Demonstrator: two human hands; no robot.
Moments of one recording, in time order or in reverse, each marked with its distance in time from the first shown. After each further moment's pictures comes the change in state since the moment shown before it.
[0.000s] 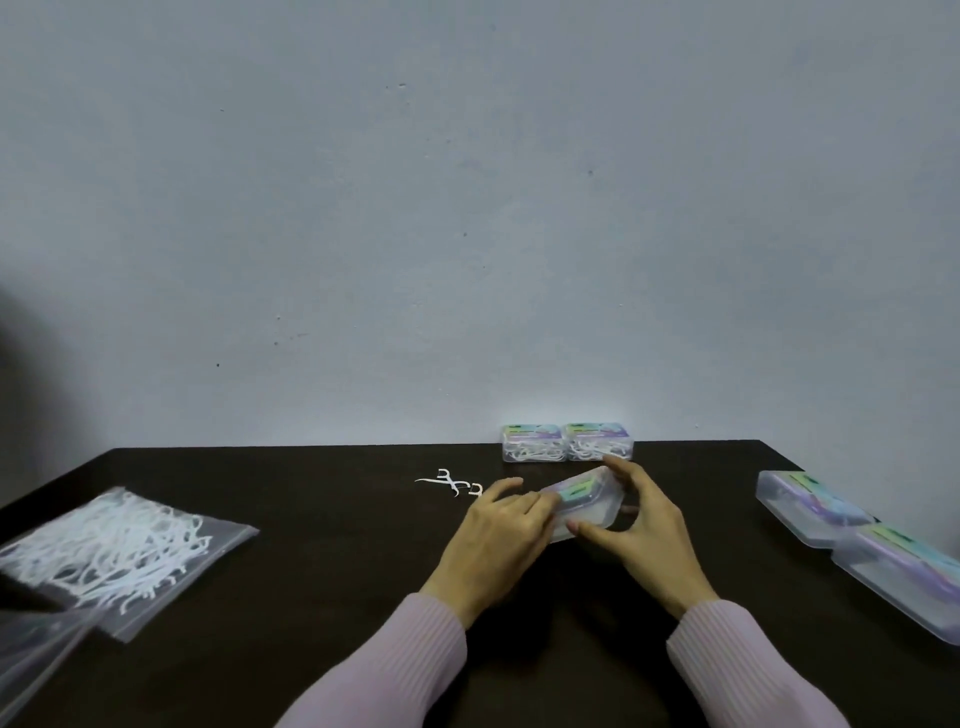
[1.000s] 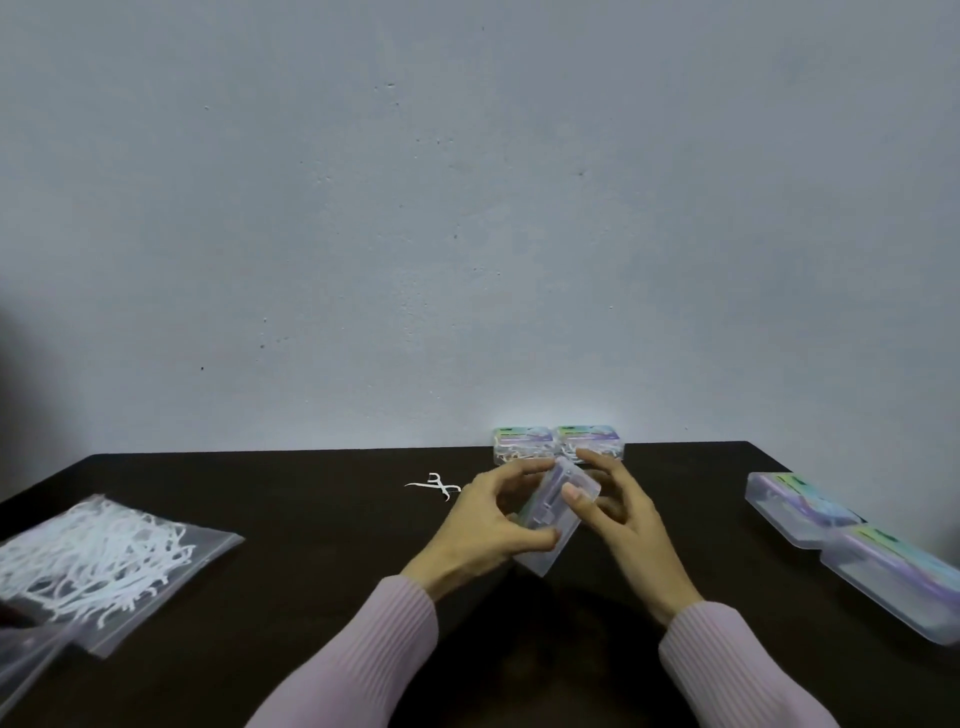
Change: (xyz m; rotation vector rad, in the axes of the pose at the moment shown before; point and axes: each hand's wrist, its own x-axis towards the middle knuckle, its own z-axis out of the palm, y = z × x) left_hand 0.016 -0.002 -0.033 -1.116 -0.241 -0.601; right_hand -0.007 -0.030 0.005 0.382 -0.127 0.082
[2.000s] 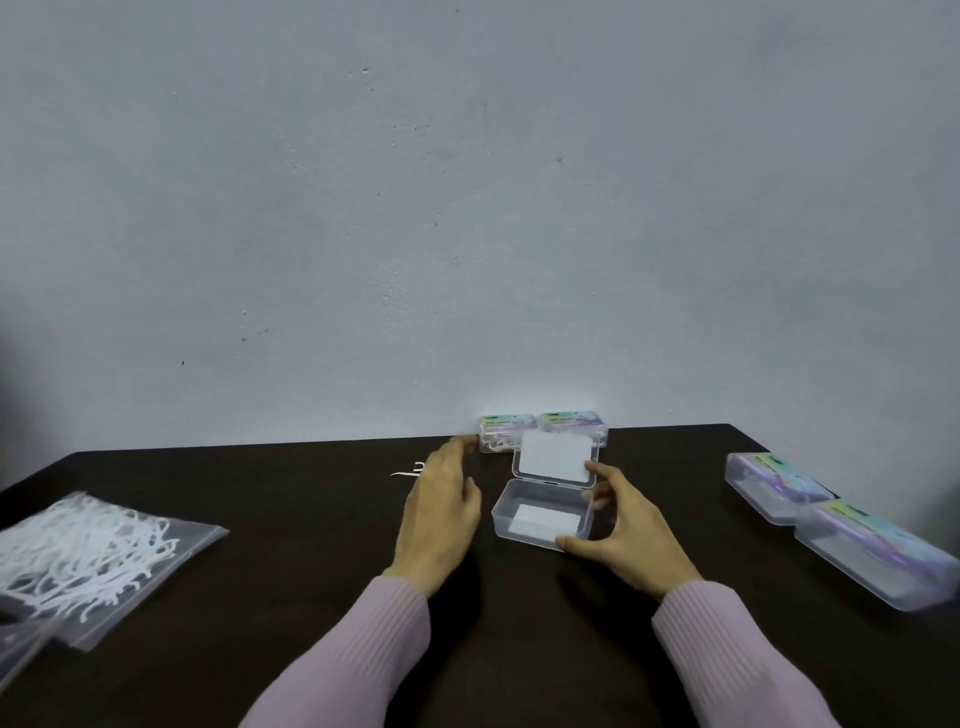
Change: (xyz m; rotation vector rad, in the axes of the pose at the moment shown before) left_hand 0.003 -0.030 0.000 0.598 0.475 0.083; right_hand -0.001 0.013 -0.027 -0.590 -0.031 0.119
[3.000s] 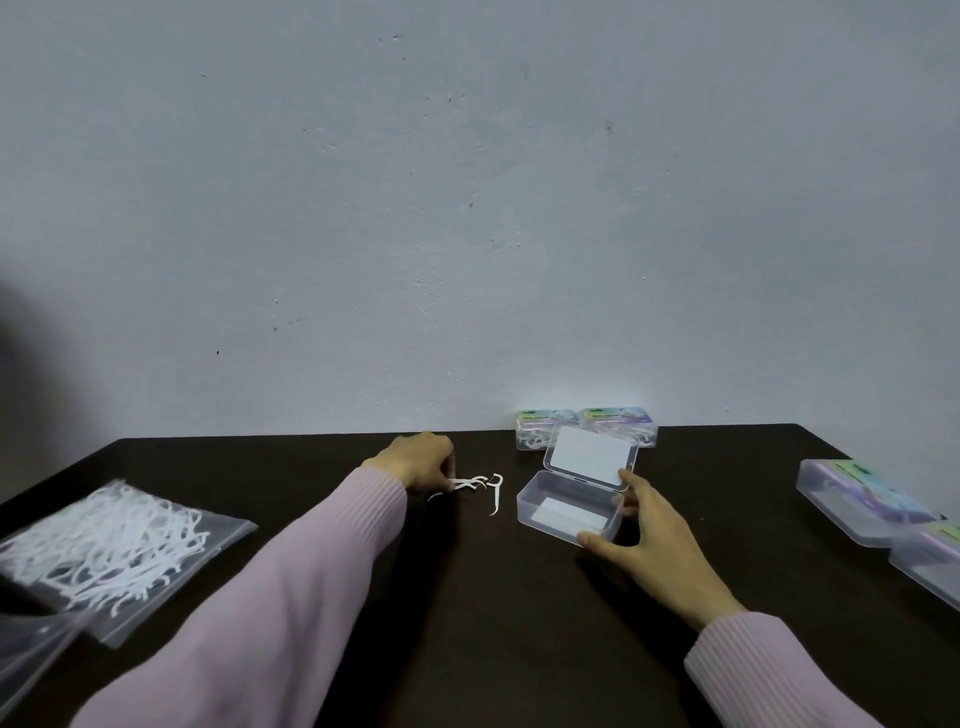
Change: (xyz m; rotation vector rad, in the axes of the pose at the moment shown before) left_hand 0.089 -0.075 -0.029 0.574 -0.743 -0.129; right_hand 0.018 0.003 0.025 -0.048 -0.039 0.061
